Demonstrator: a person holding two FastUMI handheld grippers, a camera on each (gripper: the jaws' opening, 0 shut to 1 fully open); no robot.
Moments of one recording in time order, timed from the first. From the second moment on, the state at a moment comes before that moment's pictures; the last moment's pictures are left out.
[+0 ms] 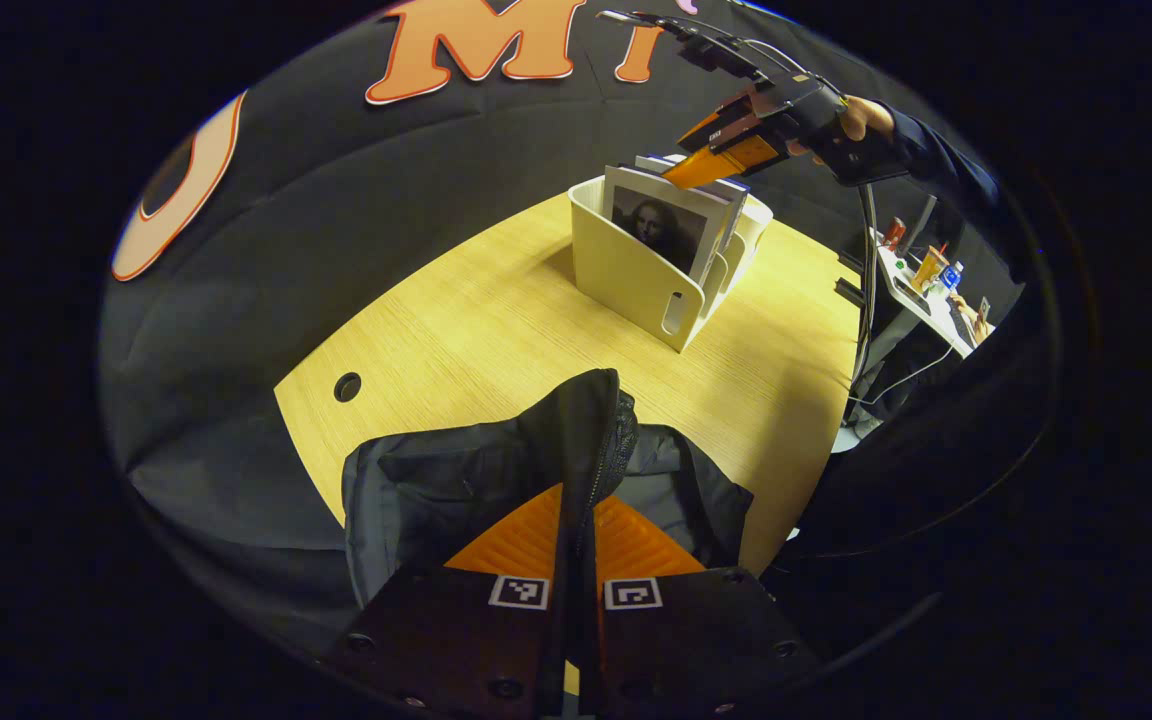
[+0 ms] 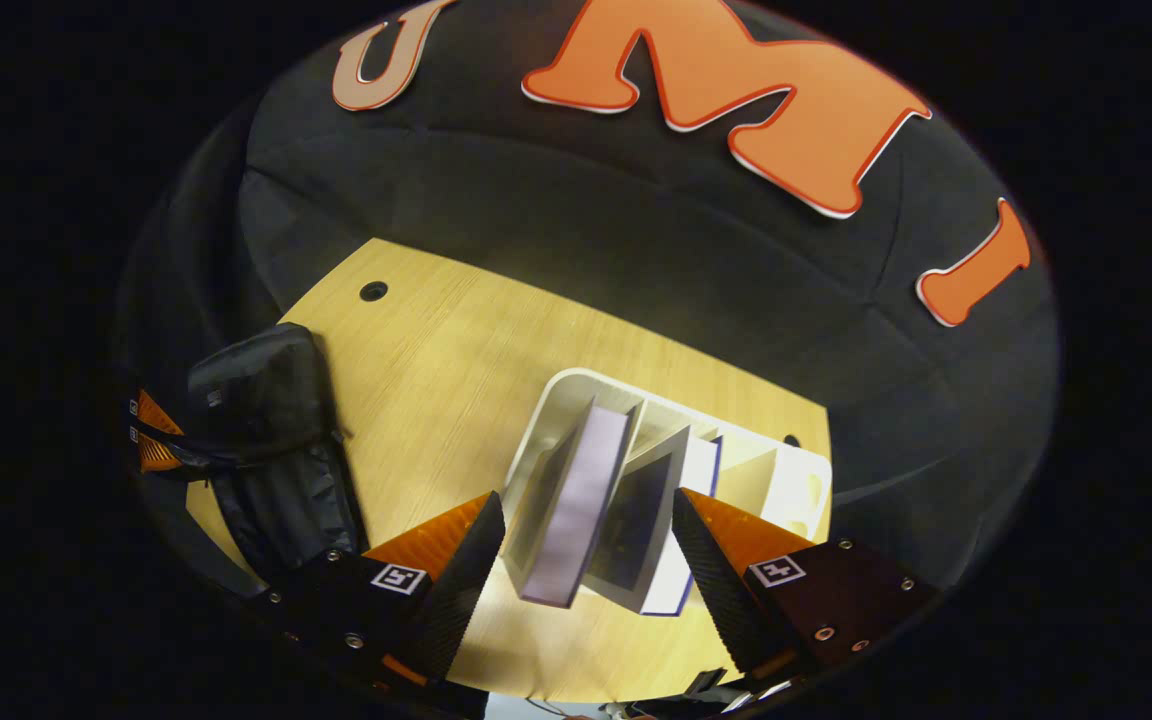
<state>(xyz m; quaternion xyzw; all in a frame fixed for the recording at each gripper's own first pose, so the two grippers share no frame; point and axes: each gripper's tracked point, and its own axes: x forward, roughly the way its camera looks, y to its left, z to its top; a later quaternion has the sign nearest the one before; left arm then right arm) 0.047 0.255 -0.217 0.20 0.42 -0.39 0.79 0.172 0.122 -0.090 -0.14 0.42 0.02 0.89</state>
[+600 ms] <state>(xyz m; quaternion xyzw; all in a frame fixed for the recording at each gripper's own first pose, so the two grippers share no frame) 0.057 0.255 -0.221 0.19 0.44 -0.40 0.78 0.193 0.118 -0.135 -0.05 0.55 -0.01 0.83</state>
